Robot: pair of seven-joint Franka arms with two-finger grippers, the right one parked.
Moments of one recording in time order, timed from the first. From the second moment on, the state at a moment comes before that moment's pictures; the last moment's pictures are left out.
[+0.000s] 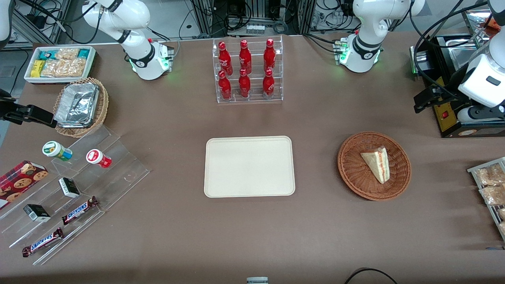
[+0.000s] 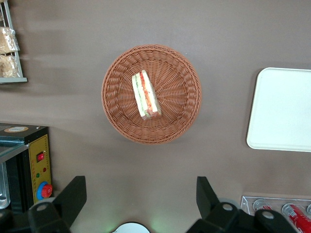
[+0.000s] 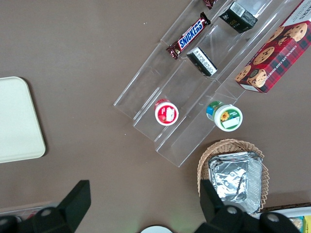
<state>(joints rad) -0.03 0.01 -0.07 -1.50 0.01 1.44 -0.18</state>
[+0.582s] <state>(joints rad) -0.03 0.01 -0.04 -1.70 0.02 1.58 -0.22</state>
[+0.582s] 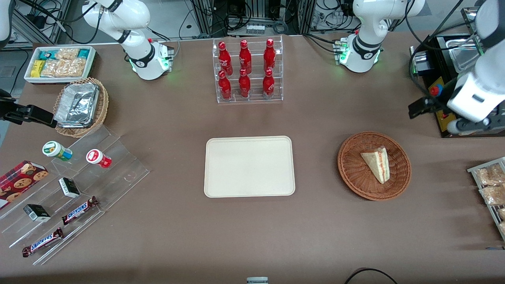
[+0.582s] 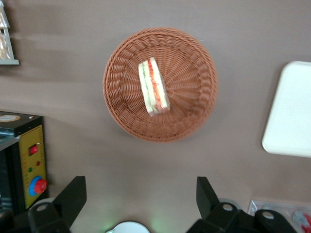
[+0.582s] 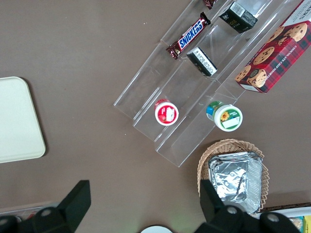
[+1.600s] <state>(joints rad) -0.04 0.09 -0.04 -2.15 0.02 2.16 -0.57</state>
